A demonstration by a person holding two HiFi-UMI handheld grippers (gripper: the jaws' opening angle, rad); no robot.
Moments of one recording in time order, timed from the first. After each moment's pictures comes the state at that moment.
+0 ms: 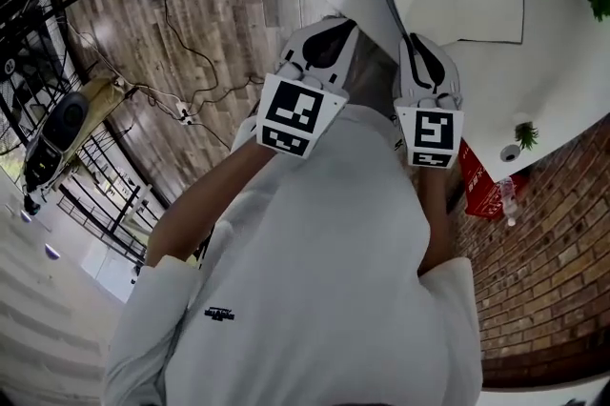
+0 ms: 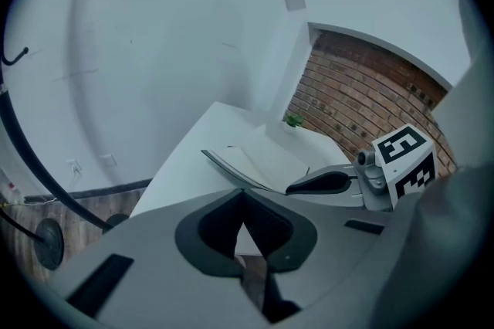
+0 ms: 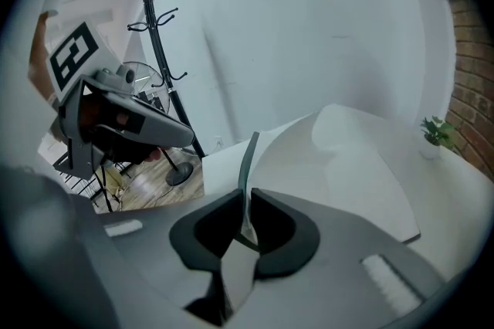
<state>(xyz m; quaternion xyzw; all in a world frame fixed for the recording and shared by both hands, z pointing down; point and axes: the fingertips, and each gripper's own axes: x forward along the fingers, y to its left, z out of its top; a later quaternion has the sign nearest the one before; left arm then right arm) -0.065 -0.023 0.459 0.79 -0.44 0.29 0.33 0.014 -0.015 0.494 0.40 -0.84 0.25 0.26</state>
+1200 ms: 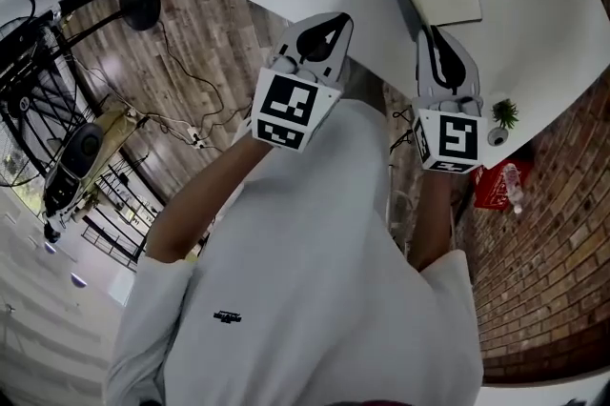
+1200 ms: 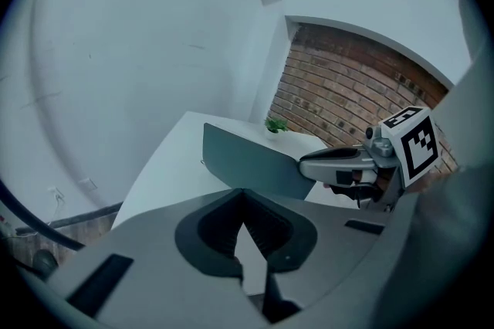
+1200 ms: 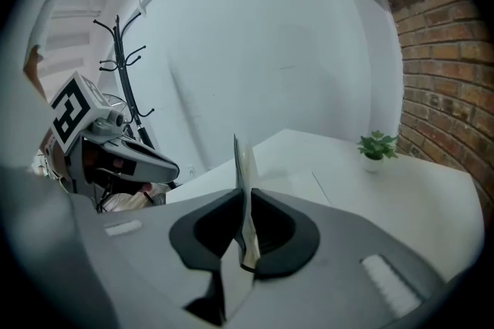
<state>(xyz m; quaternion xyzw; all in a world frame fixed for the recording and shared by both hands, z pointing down) 0.016 -0.061 0.439 0.82 -0.39 0.30 0.29 0.130 -0.058 0.440 0.50 -0.81 0.25 0.18</state>
